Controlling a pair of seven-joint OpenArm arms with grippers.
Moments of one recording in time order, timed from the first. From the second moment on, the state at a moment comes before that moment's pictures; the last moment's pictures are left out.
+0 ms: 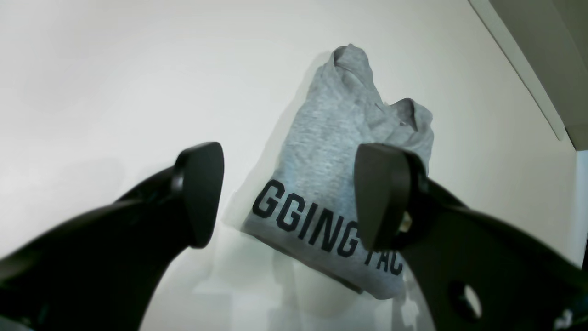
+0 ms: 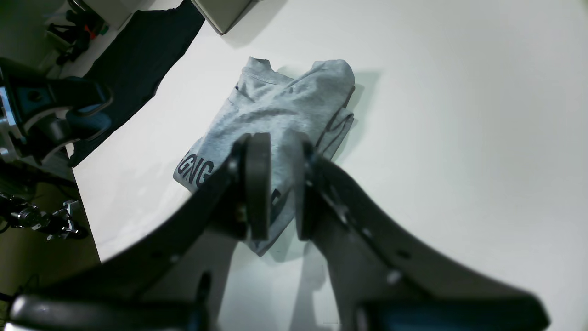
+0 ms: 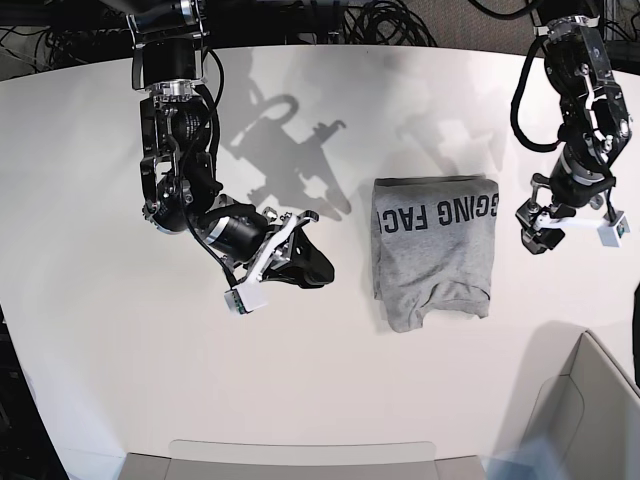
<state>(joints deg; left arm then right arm) 8.5 -20.6 -20.8 115.3 -41.6 30.2 60.0 8.2 2.9 -5.0 94.5 42.3 25.4 -50.0</state>
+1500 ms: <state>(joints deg) 6.9 -20.2 -31.0 112.6 -47.8 22.8 67.8 13.9 6.6 -5.2 78.9 68.9 25.0 -49.5</state>
